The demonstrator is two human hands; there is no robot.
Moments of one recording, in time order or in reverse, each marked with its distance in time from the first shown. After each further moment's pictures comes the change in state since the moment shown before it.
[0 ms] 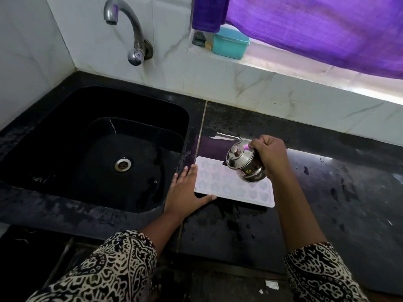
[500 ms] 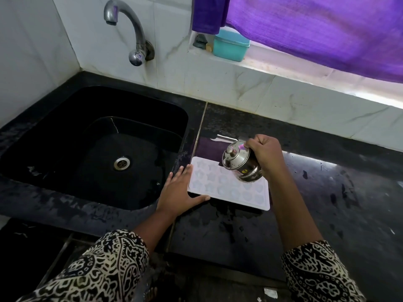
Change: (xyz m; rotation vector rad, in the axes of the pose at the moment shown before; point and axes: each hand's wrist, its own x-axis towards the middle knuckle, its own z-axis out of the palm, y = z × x) left_hand 0.001 0.002 0.001 -0.005 0.010 -0.011; right_hand 0.009 0.004 -0.005 -0.034 -0.052 -0.048
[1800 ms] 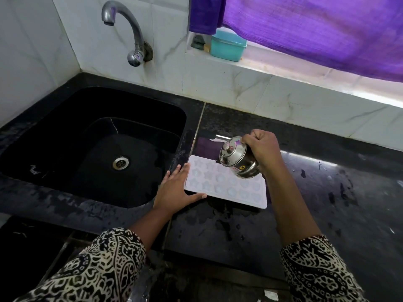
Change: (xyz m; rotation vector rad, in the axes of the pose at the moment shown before) left_hand 0.000 0.000 0.000 0.005 0.000 -0.014; right_hand -0.002 -0.009 -0.004 -0.049 -0.021 -0.017
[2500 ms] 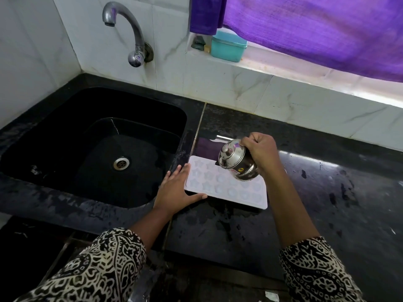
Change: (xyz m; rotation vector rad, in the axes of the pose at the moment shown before) left_hand 0.001 -0.001 0.001 -0.012 0.004 0.003; right_hand 0.000 0.005 0.004 0.015 -0.011 0.027
